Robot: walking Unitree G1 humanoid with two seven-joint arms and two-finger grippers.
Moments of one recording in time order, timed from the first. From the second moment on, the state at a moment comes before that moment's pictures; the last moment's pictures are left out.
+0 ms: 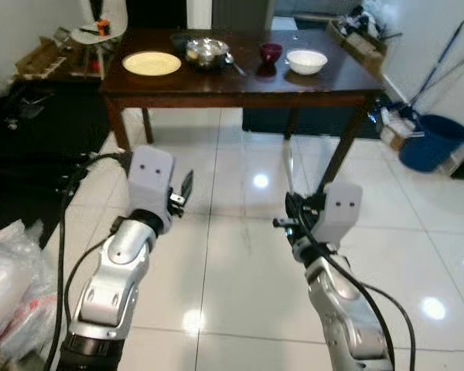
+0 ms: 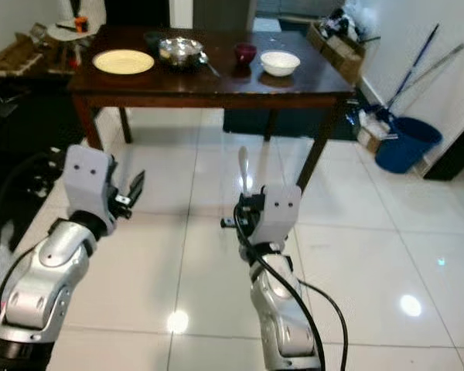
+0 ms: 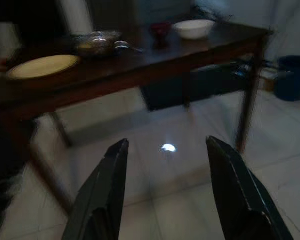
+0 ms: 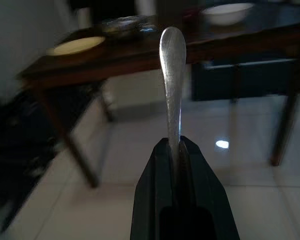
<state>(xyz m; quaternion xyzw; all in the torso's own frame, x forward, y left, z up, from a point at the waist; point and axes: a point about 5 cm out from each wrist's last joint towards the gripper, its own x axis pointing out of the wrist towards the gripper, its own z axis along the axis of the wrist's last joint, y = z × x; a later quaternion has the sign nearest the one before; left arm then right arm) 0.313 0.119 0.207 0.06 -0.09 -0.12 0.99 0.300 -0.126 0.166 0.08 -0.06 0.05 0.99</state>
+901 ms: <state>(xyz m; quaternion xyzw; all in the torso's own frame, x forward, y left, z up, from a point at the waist) 0.314 0.118 0.209 0.07 -0.10 -0.12 0.99 0.299 -0.127 0.166 0.09 -0.07 0.04 0.99</state>
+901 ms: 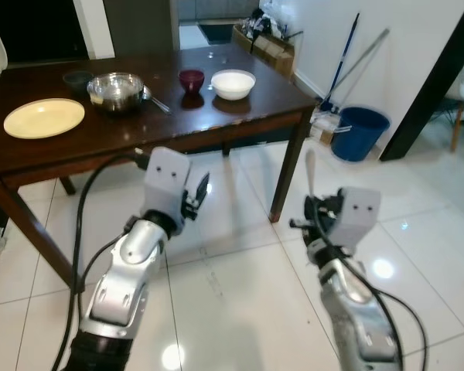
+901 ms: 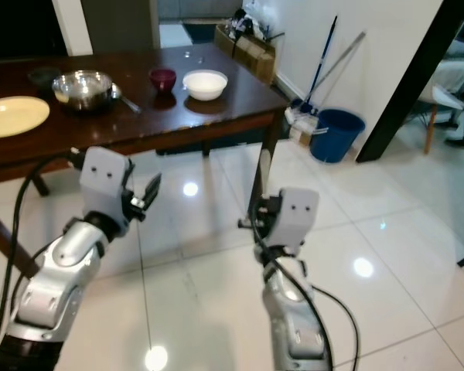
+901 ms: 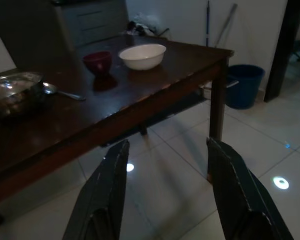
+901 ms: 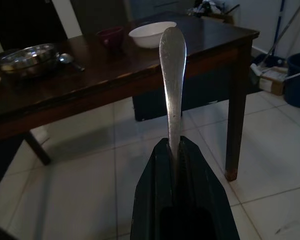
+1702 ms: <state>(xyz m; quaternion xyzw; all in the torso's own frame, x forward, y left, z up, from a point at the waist) 0.315 0.105 0.213 0.07 -0.11 -0.15 0.98 0.300 -0.145 0.168 0.06 -0.08 0.01 0.99</state>
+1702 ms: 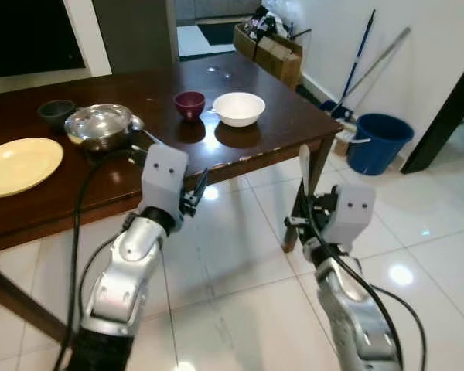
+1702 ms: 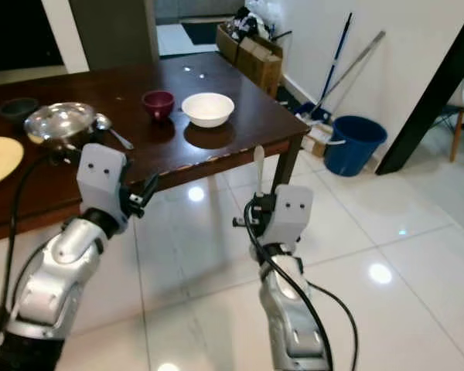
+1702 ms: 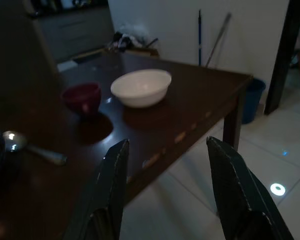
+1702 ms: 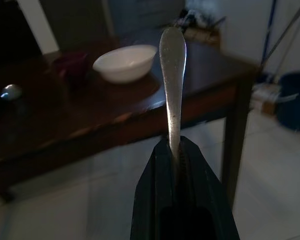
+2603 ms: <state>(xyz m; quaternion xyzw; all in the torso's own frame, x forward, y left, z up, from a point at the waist) 0.312 0.117 0.208 0.07 -0.10 -0.12 0.99 0.303 -0.128 0.178 0.03 -0.10 0.09 0.99</state>
